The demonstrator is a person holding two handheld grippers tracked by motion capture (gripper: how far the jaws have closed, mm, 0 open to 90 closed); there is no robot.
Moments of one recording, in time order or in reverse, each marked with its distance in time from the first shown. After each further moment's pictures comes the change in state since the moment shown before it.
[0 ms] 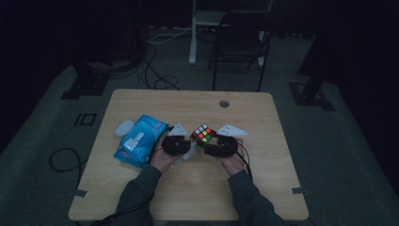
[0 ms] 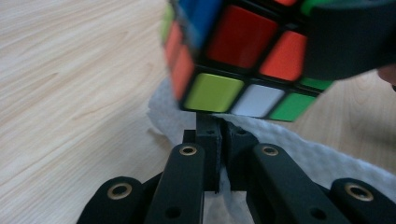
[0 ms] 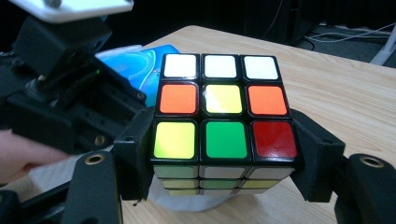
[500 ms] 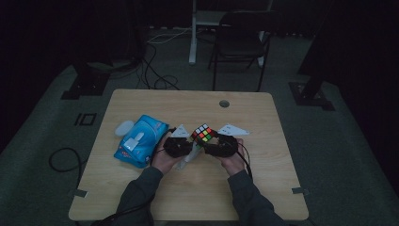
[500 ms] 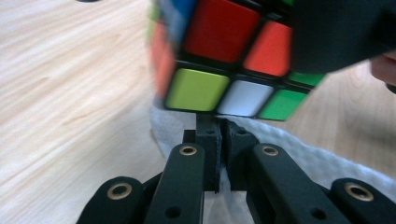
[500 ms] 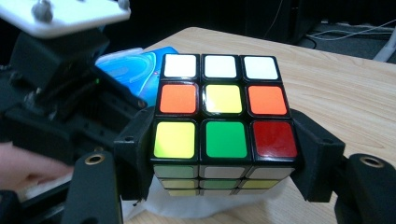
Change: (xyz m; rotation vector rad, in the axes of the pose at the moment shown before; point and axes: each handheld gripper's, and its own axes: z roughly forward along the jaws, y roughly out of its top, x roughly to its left) left arm 0.003 -0.001 -0.001 -0.020 0.012 -0.003; right arm -0.002 -0.001 -0.001 -0.006 0.008 0.024
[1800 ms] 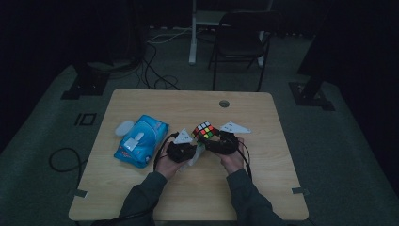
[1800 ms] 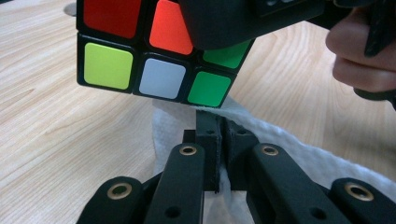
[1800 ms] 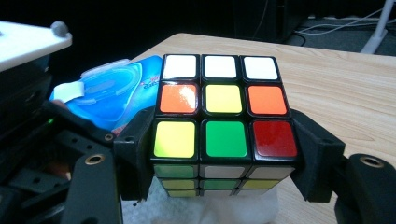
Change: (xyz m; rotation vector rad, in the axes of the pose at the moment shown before) left arm -0.029 -0.005 0.006 -0.060 0.024 0.006; right arm -0.007 0.002 0.004 -0.016 -0.040 0.080
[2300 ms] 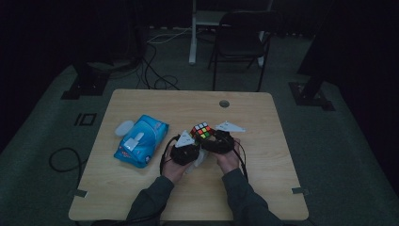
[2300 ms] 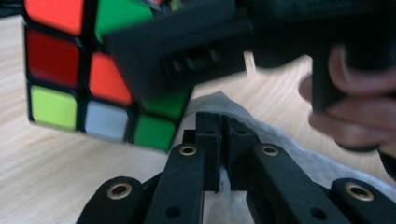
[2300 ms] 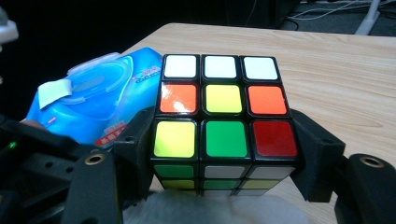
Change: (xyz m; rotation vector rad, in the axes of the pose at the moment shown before) left arm -0.013 0.001 0.004 -0.109 0.025 -0.057; right arm 0.007 -0.002 0.014 0.038 -0.035 0.038
